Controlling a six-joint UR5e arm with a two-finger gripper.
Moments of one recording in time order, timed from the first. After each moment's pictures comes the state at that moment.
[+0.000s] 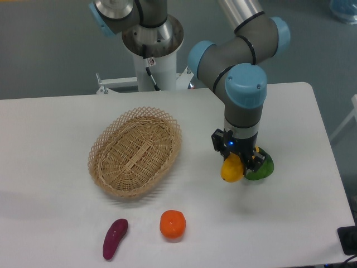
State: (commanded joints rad) arm 2.55 -1.93 -1.62 -1.01 1.56 1.23
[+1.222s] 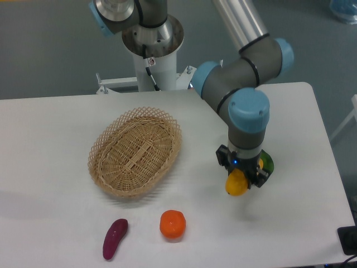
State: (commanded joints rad) arm 2.50 -2.09 -1.52 -0.95 1.61 1.18
